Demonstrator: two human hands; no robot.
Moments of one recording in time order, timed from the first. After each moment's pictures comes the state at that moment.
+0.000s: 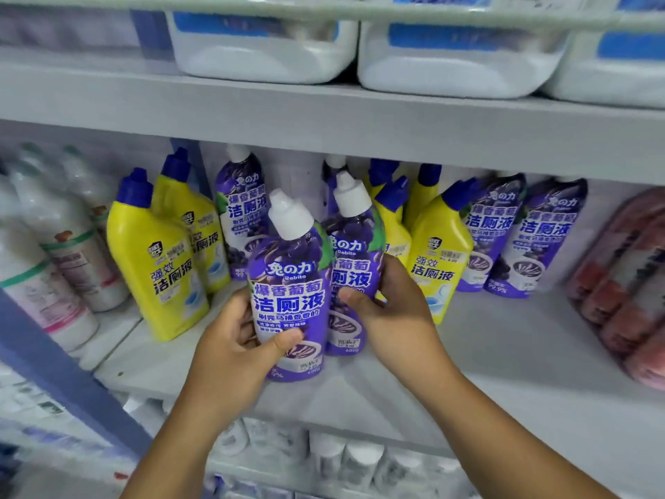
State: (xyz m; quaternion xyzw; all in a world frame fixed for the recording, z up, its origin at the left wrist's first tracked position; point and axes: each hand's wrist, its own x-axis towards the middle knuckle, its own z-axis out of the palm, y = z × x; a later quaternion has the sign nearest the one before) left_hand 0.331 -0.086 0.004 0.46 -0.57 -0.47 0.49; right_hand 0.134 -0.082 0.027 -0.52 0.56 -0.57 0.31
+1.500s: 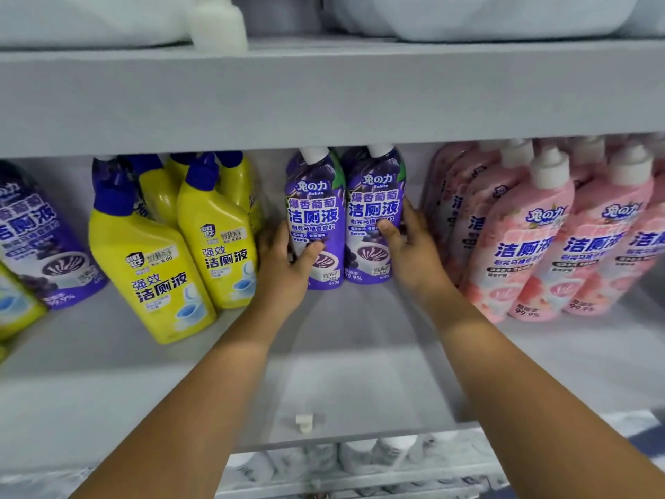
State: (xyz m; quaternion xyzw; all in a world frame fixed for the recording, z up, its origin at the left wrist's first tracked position) left_hand 0.027 -0.161 -0.036 0.41 -0.71 -0.34 0.46; right_hand -0.157 -0.077 -0.006 -0.44 0.63 -0.62 0.18
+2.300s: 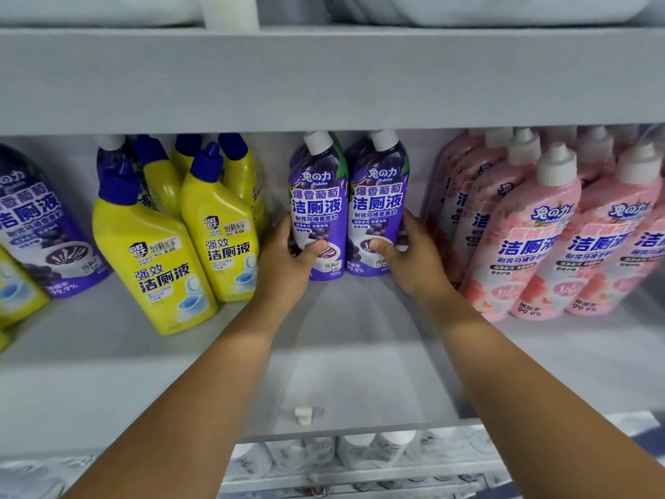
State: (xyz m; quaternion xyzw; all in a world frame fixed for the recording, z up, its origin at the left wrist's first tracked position) left_hand 0.024 -0.164 -0.041 0.38 -0.65 -0.43 0.49; right_hand -0.170 -0.082 -0.032 -0.49 0.65 -0.56 0.15
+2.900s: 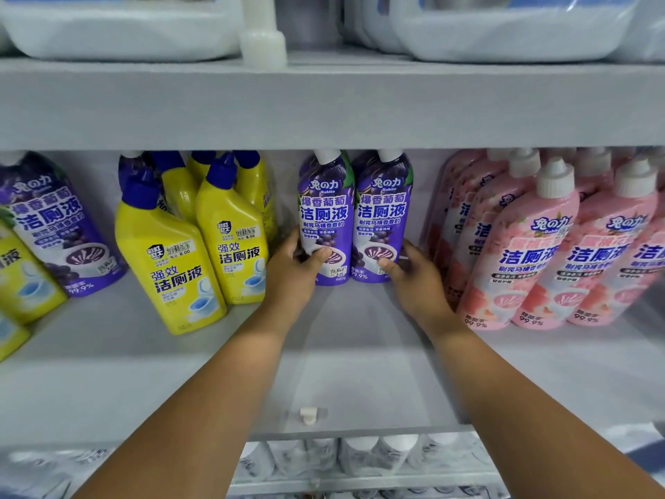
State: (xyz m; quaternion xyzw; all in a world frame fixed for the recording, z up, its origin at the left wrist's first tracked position) left_hand 0.024 -0.164 -0.046 0.41 -0.62 -0.48 0.47; right_hand -0.159 -0.064 -0.045 -0.46 0.64 -0.58 0.21
